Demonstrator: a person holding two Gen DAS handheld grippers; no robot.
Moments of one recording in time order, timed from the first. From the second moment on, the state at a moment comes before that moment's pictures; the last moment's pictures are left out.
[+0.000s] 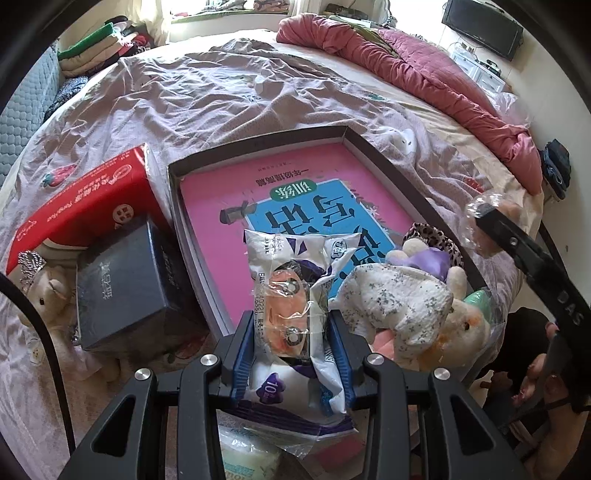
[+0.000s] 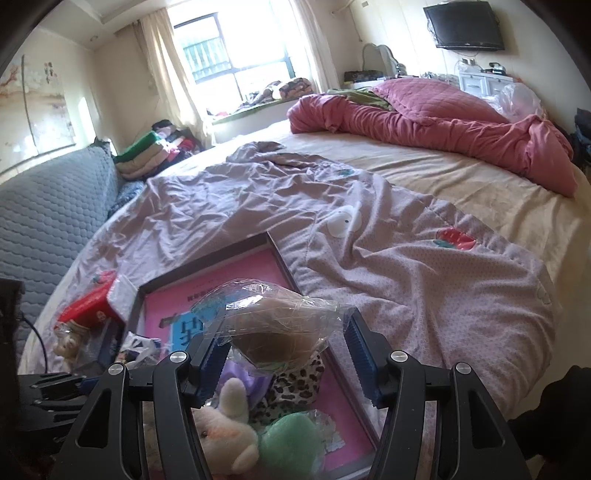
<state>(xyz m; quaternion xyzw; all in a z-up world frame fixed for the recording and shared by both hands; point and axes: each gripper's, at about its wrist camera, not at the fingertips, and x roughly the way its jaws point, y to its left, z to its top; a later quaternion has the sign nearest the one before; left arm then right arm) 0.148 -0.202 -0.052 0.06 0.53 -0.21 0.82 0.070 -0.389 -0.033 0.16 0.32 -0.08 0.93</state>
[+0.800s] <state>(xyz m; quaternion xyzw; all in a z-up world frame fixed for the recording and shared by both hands) 0.150 -0.199 -0.060 0.04 0.53 -0.21 0.82 0.085 -0.380 -0.064 0.17 0.35 -0.06 0.92</state>
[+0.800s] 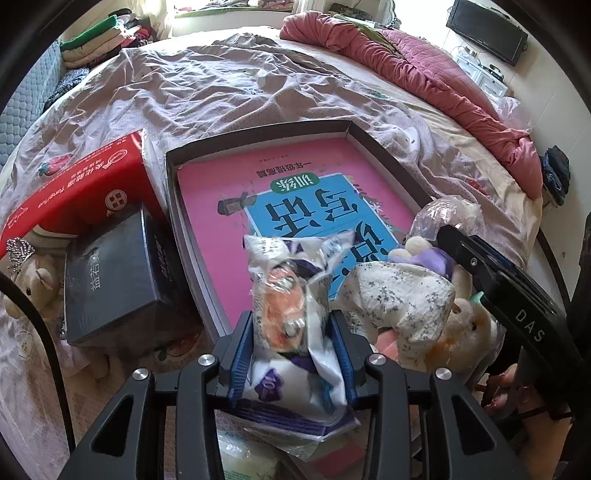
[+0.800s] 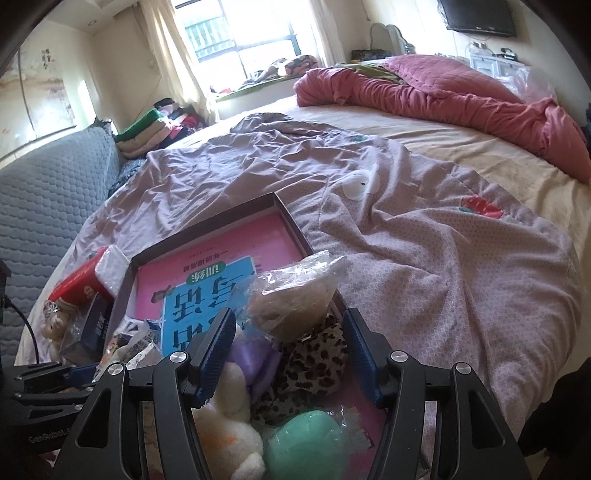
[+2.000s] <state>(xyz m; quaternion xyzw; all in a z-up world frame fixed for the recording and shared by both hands) 0.112 -0.129 0.016 0.02 0.47 -0.18 0.87 0.036 -0.307 0.039 0.12 0.28 0.02 0.95</state>
